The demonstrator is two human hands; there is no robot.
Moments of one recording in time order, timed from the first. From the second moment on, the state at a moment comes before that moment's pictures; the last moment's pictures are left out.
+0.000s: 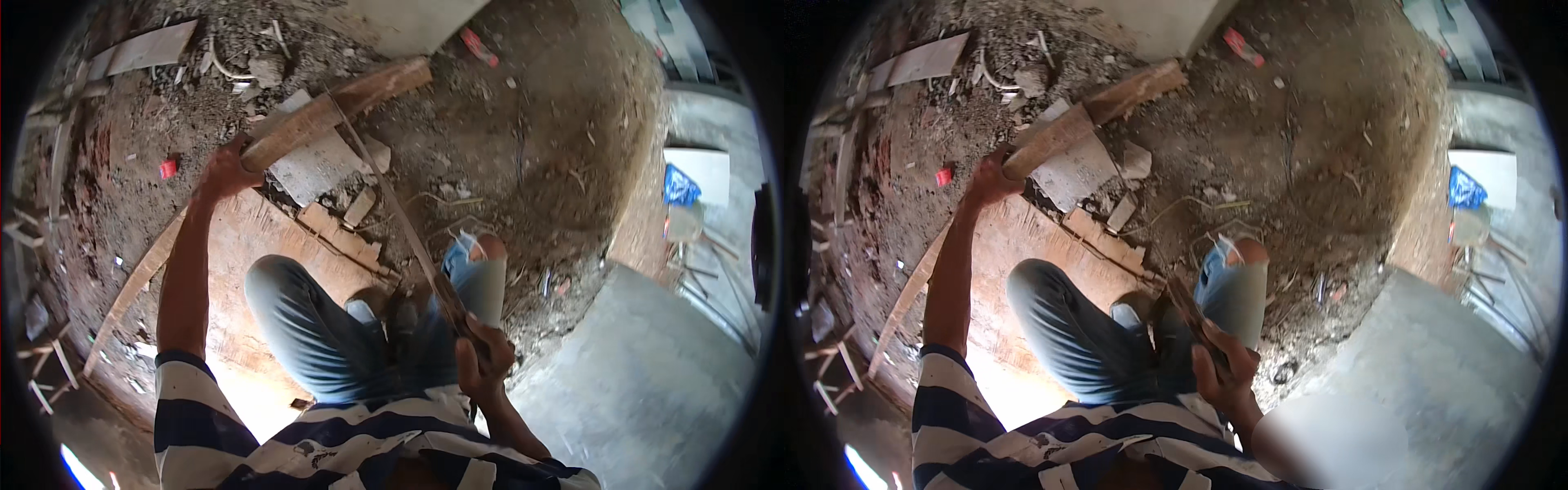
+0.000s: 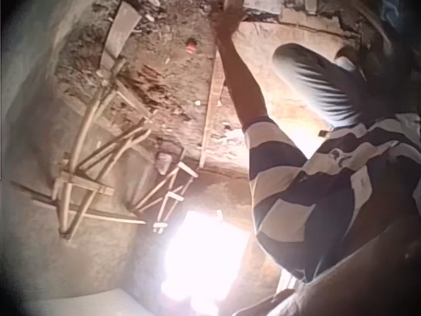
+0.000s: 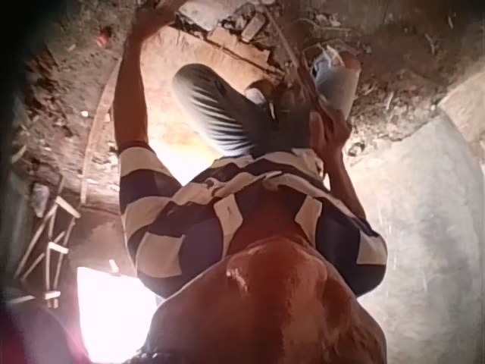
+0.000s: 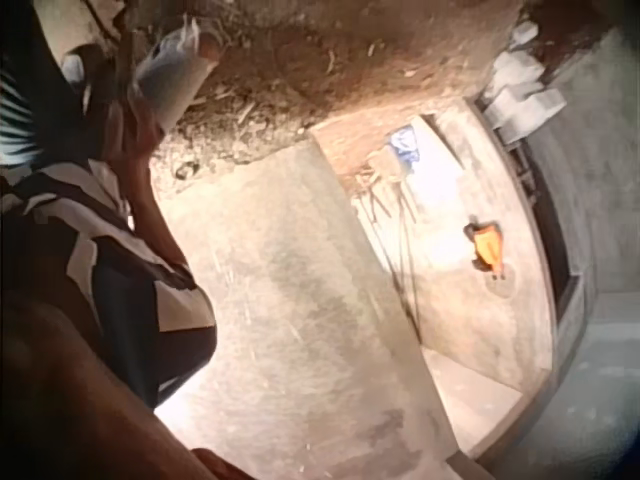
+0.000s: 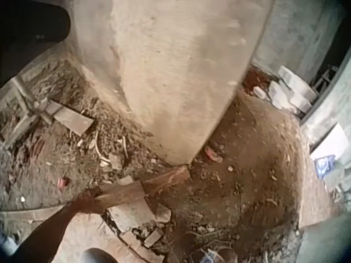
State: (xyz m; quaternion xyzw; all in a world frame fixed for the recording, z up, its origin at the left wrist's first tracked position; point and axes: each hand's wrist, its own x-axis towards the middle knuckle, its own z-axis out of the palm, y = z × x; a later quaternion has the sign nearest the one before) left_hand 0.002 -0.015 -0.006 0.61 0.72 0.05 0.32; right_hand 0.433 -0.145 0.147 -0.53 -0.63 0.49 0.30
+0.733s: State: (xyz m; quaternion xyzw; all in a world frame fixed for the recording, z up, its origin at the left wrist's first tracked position) left_hand 0.000 -0.023 -0.022 0.60 0.72 0.03 0.34; right_hand 0.418 -0.131 0.072 -0.48 -0.83 0.18 0.21
